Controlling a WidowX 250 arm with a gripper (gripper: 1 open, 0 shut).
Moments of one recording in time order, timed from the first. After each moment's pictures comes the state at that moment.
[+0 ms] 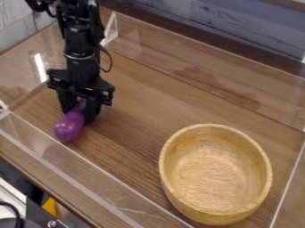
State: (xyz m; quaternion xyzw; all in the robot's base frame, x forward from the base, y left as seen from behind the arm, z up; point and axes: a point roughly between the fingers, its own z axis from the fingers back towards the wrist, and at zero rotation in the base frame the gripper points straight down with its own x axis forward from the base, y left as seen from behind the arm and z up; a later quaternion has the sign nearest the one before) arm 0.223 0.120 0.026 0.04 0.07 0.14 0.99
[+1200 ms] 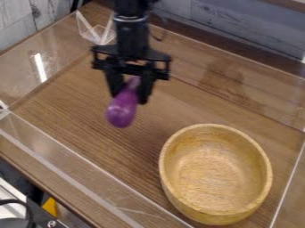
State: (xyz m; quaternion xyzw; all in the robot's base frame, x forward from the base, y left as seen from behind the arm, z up) arm 0.240 0.018 0.089 -0.02 0.09 0.14 0.99
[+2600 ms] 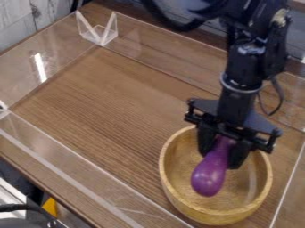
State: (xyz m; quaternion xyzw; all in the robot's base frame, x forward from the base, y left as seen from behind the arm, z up) arm 0.233 -0.091 0.063 0.00 0.06 0.03 1.00
